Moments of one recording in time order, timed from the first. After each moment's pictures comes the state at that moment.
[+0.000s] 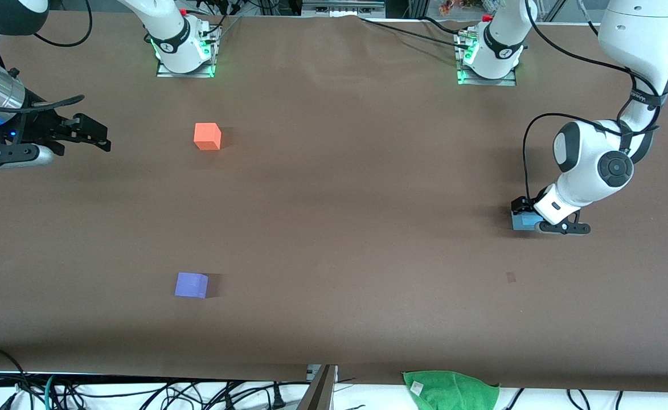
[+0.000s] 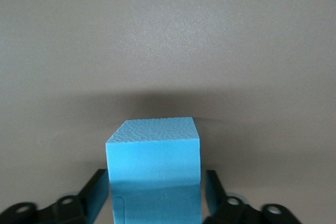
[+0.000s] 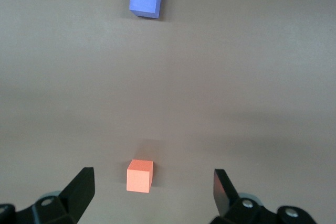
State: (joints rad) left arm 0.11 0.41 -0.04 -2.15 0.04 2.51 0.08; right arm 0.22 0.04 -0.16 -1.65 0.06 1.64 -0.02
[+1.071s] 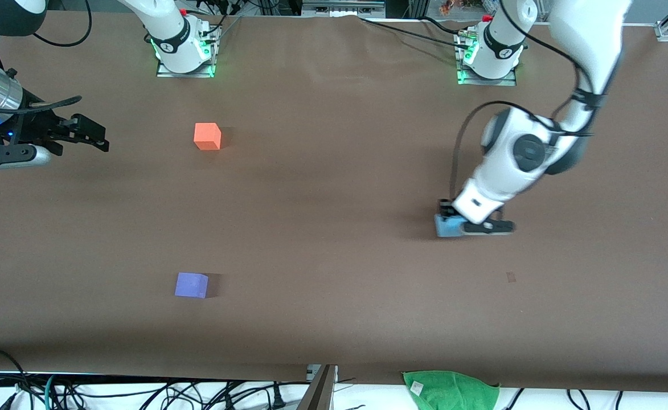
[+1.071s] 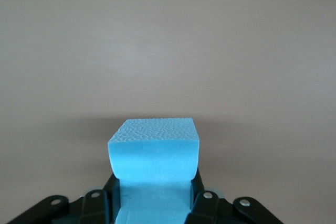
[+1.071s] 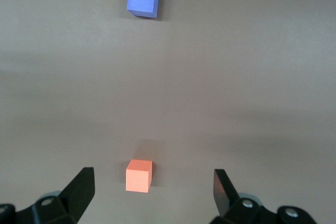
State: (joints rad) left arm -0.10 0.42 -0.31 -1.96 0.04 2.45 -0.54; right arm 0.22 0.04 -0.16 -1.65 0.06 1.64 -0.02
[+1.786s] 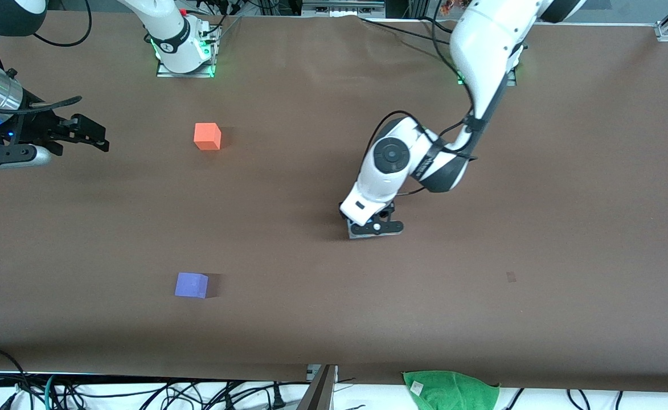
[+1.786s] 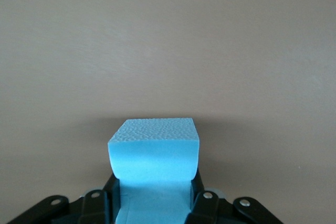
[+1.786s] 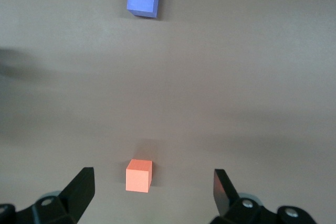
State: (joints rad) left arm -0.54 0.77 -0.14 -1.46 0.04 2.33 -0.77; right arm 0.22 0.04 -0.16 -1.65 0.06 1.64 -0.02
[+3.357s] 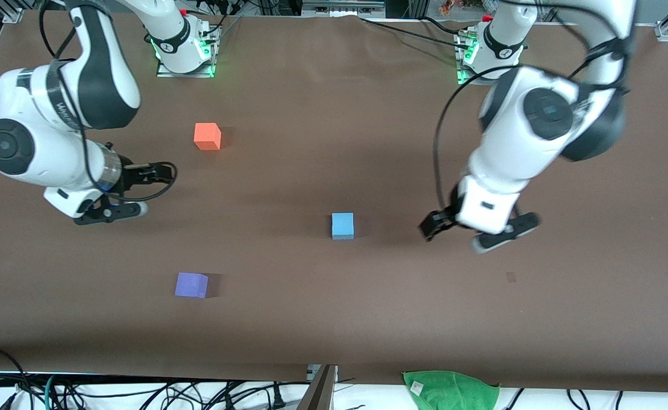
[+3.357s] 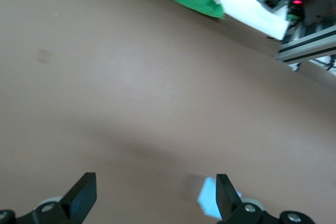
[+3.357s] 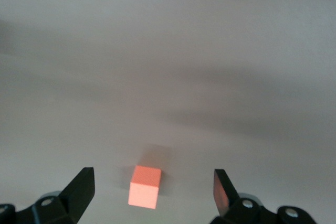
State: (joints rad) left arm -0.34 0.37 -0.01 -1.43 -0.05 1.96 -0.75; right arm 0.30 0.32 -0.11 -1.56 0.08 1.67 -0.02
